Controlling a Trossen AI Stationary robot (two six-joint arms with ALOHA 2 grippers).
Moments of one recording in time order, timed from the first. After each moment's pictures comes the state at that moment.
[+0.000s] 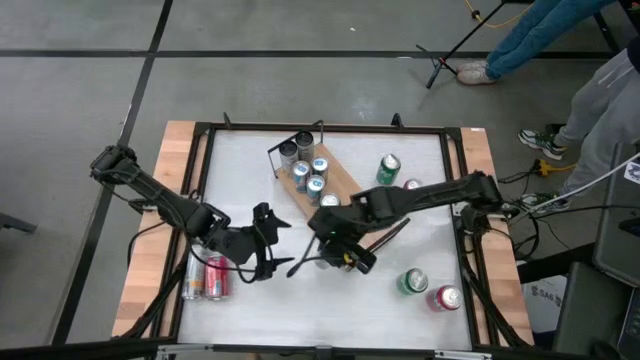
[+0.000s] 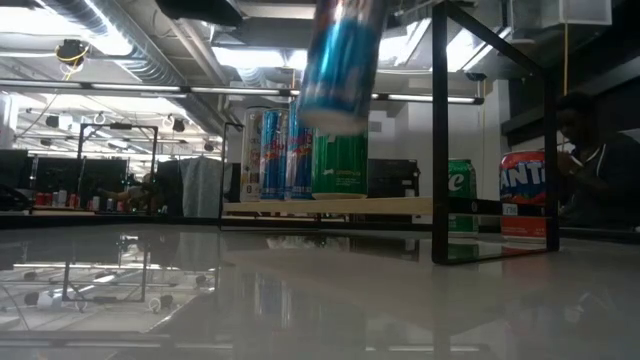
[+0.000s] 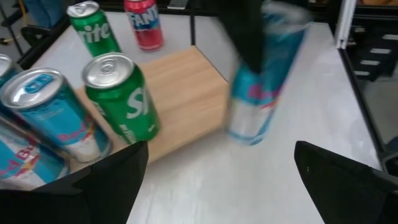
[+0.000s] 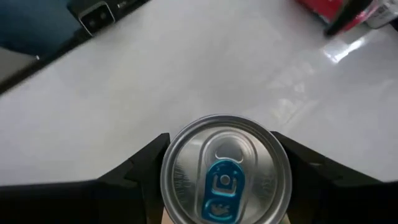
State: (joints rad) left arm -0.51 1.31 1.02 -0.40 -0.55 -0.41; right arm 0.24 1.92 1.91 -1.03 -0.26 -0.65
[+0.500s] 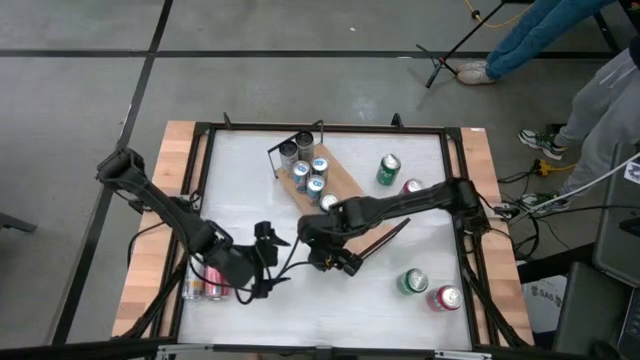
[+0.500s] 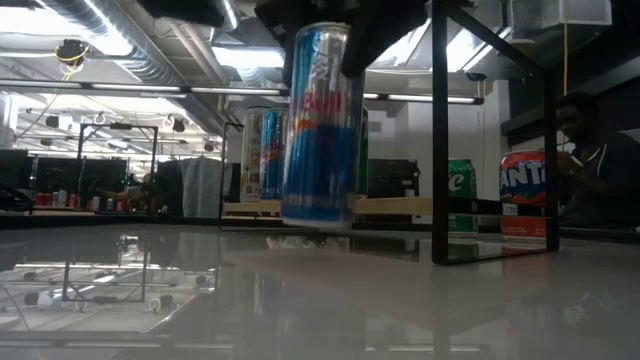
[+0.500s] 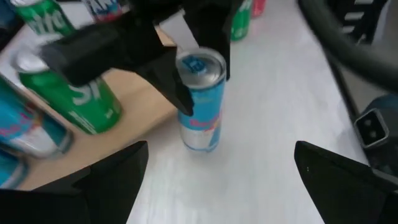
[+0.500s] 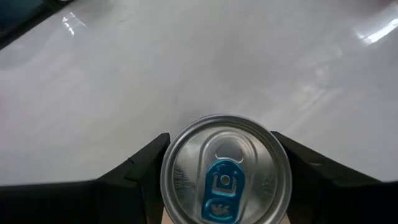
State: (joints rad) left arm -0.61 1.40 1.02 -0.39 -0.56 -0.43; right arm 0.21 2.08 1.91 -0.99 -0.28 -0.69
